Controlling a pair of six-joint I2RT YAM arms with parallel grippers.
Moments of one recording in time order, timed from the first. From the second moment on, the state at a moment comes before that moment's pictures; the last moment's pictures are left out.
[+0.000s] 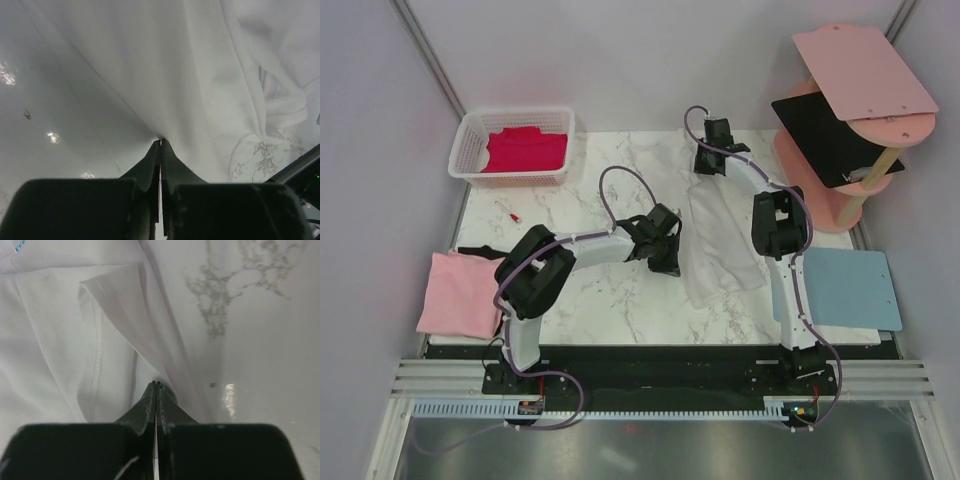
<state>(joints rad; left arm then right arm) -0.82 1.94 1.25 -0.30 0.16 -0.67 0.26 2.55 2.20 -0.43 0.01 0.32</state>
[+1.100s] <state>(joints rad) -0.79 1.70 1.08 -0.37 0.06 -0.65 0.24 2.45 2.07 -0.50 0.09 0.31</state>
